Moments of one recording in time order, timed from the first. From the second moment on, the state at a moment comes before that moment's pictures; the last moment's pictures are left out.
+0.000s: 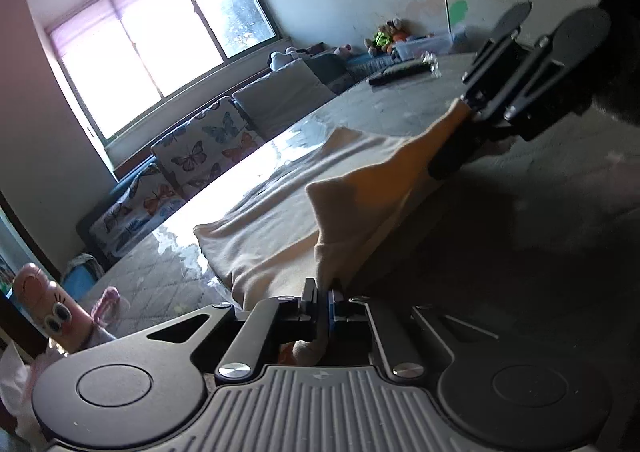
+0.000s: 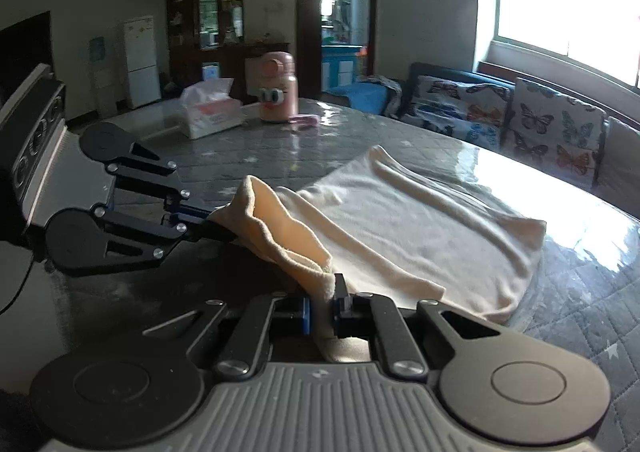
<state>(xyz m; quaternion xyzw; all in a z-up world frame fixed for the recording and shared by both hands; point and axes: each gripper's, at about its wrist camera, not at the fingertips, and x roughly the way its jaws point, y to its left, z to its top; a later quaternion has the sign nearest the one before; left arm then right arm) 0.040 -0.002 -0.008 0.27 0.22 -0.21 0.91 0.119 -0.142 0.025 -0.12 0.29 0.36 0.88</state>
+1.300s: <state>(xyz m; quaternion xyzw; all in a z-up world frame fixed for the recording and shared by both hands) 0.128 0.006 0.013 0.20 0.29 -0.20 0.92 0.203 -0.148 0.042 -0.07 0.37 0.37 0.85</state>
